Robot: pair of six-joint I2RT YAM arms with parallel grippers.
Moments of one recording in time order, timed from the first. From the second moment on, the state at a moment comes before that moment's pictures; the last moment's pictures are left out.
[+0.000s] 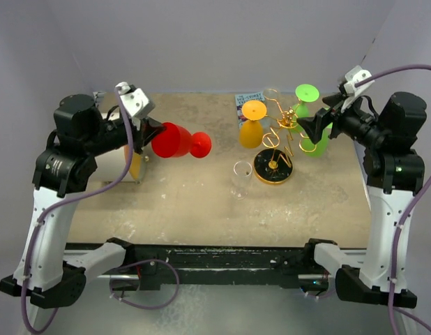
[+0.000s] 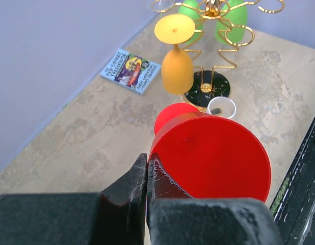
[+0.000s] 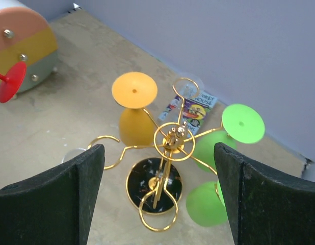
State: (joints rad) left arm -0.31 1.09 1.64 -0.83 0.55 0.28; right arm -0.12 1.05 1.64 -0.79 -0.68 -0.31
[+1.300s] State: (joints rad) left arm -0.29 1.07 1.78 -0.56 0.62 0.13; right arm 0.30 1.23 1.53 -0.24 -0.89 0.27
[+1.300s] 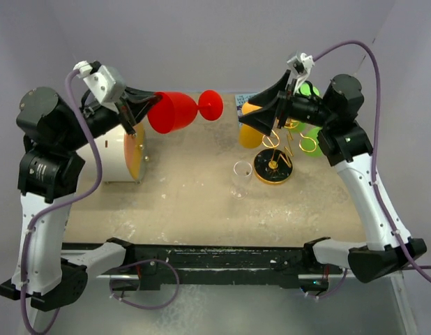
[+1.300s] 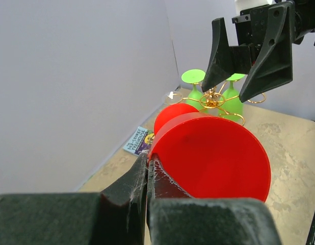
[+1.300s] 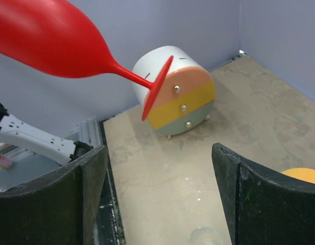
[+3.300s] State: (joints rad) left arm -0.26 1.08 1.67 -0.53 0.62 0.13; right arm 0.44 1.41 1.63 -0.33 -0.61 0.39
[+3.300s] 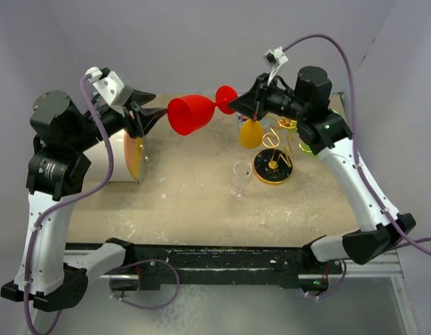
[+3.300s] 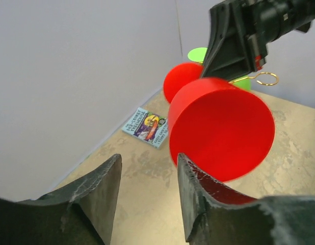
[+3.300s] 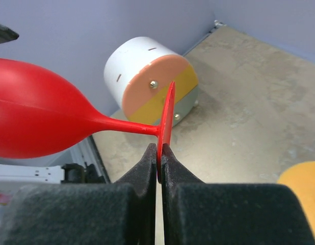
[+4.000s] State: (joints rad) left arm -0.07 0.96 1.51 -0.74 0.50 0.19; right arm 0.54 1.20 1.64 -0.62 -0.12 -0.40
